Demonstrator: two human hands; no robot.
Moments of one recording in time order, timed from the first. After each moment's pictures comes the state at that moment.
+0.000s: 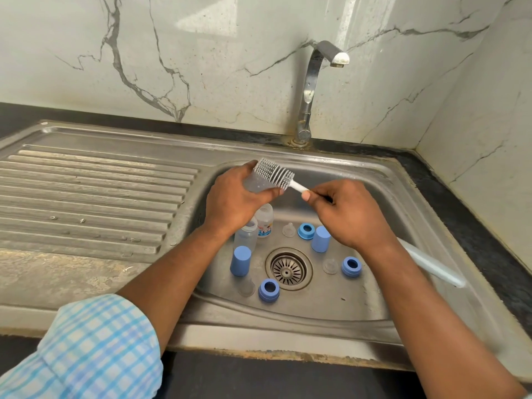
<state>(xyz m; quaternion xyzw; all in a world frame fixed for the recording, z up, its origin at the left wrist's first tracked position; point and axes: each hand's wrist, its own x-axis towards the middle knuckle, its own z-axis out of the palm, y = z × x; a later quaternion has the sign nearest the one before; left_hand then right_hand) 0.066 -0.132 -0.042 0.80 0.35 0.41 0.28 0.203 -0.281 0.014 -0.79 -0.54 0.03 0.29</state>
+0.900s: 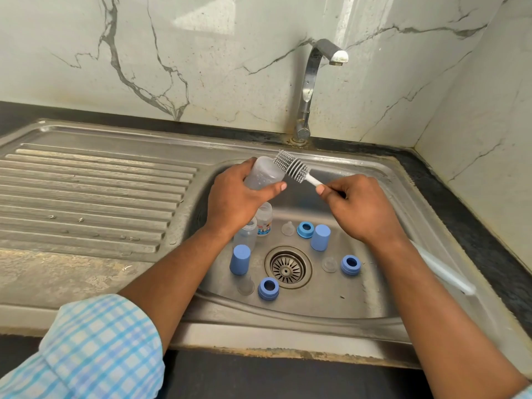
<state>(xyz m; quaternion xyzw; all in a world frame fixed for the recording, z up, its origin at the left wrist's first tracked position) 0.067 -0.140 -0.039 0.77 0.33 0.45 0.31 0.218 -0.285 0.014 -0.80 -0.51 0.02 0.30</state>
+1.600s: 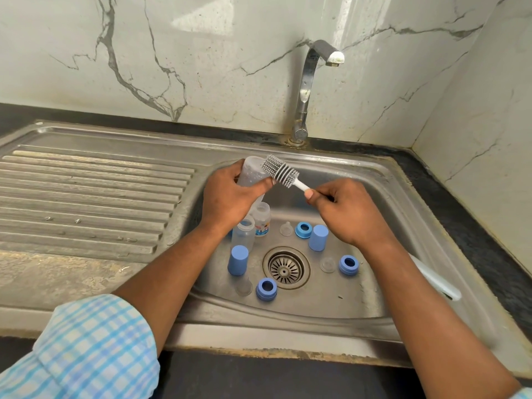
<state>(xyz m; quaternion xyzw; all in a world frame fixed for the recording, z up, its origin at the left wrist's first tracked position) 0.066 -0.141 -0.034 0.73 0.35 0.45 0.37 0.211 -0.282 0.010 -0.80 -0.50 0.07 0.32</state>
